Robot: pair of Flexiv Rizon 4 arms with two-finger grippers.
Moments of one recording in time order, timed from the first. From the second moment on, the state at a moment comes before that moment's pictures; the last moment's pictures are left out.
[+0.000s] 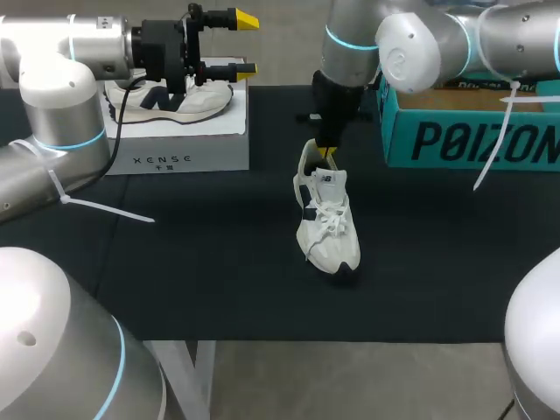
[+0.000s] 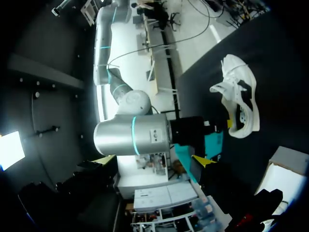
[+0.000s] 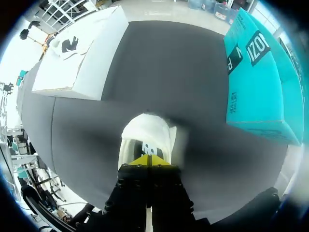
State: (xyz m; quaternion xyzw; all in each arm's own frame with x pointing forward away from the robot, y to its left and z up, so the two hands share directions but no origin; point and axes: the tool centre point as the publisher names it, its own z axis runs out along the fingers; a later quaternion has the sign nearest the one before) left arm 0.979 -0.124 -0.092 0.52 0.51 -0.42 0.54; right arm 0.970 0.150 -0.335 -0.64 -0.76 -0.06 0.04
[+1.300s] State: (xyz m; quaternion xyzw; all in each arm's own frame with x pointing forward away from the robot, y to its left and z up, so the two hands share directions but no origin) left arm 0.979 -0.123 -0.092 0.52 0.51 -0.42 0.54; right arm 0.965 0.144 -0.344 -0.71 -0.70 0.07 -0.05
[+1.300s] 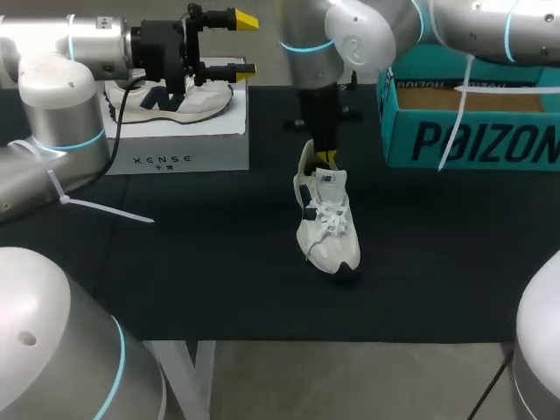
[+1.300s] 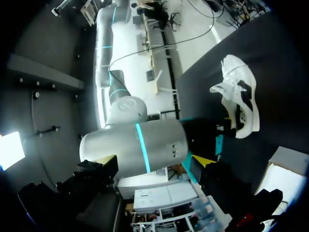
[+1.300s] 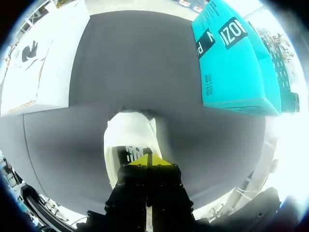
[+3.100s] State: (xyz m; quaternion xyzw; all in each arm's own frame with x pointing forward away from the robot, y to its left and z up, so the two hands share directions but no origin) left arm 0.979 -0.123 -0.092 0.52 0.51 -0.42 0.54; right arm 0.953 0.151 -0.370 -0.72 -0.69 0.07 -0.03
